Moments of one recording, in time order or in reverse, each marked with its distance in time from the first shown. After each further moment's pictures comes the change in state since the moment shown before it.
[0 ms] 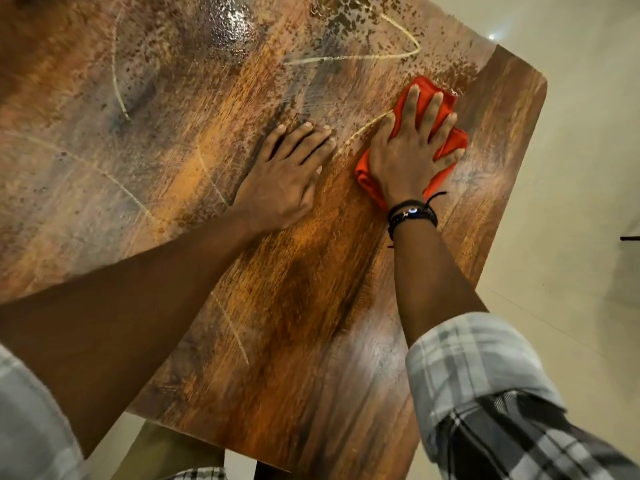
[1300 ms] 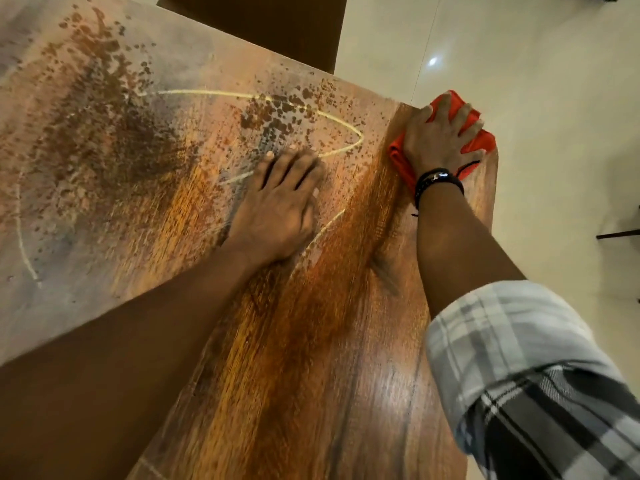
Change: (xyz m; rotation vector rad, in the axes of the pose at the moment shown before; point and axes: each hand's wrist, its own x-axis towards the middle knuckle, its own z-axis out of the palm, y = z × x) left_hand 0.148 -0.013 -0.011 0.004 -0.108 -0.012; right_hand 0.206 0.027 -0.035 0.101 0.020 0.335
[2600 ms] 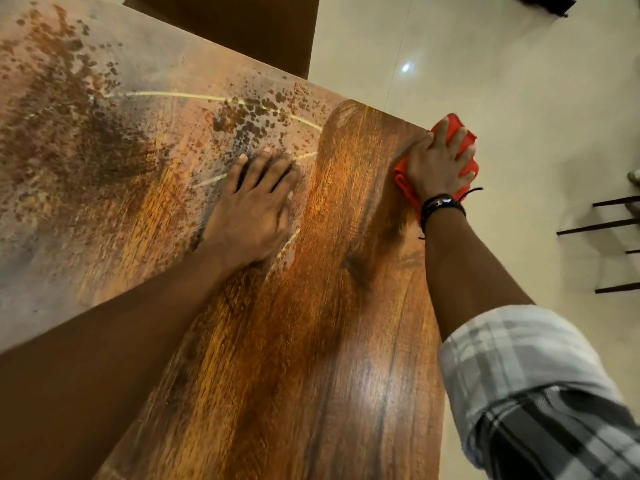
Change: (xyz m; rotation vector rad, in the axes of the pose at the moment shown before) left_hand -0.003 0.001 0.003 0.000 0.020 0.025; right_hand -0.001 0.058 -0.021 -0.004 0.014 0.019
